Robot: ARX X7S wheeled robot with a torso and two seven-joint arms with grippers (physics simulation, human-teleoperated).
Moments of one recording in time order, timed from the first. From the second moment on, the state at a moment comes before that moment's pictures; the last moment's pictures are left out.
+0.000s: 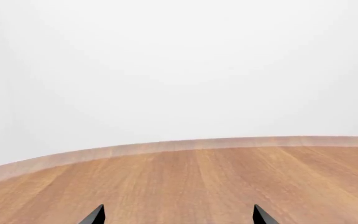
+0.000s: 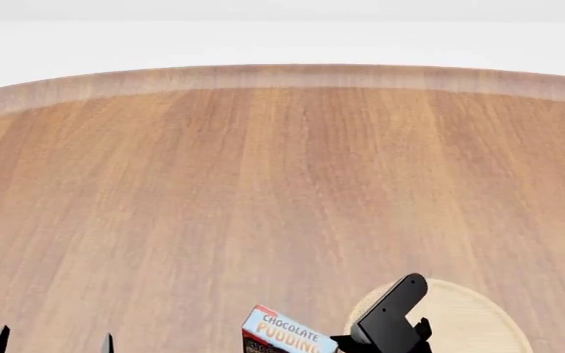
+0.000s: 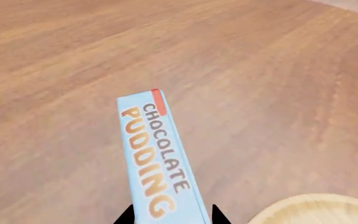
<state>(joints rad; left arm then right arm) 0.11 -0.35 0.38 0.31 -0.17 0.09 -0.43 0.63 0.38 -0.54 0.72 0.31 0.11 -0.69</state>
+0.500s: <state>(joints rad) 0.10 -0.36 0.39 0.31 -0.18 0.10 -0.43 0.67 0.33 -0.54 0.91 0.29 0.01 -0.71</state>
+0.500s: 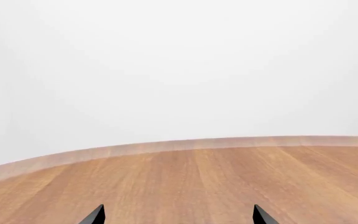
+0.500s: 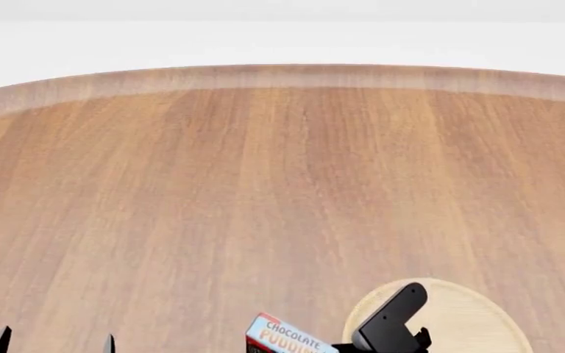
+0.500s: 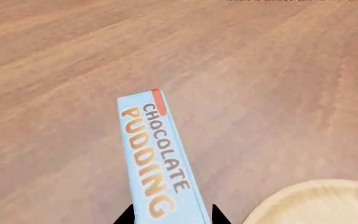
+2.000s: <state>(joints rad) 0.10 -0.37 0.41 0.30 -0.18 0.11 -0.44 0.43 0.37 -0.31 0.60 0.29 0.05 -0.75</state>
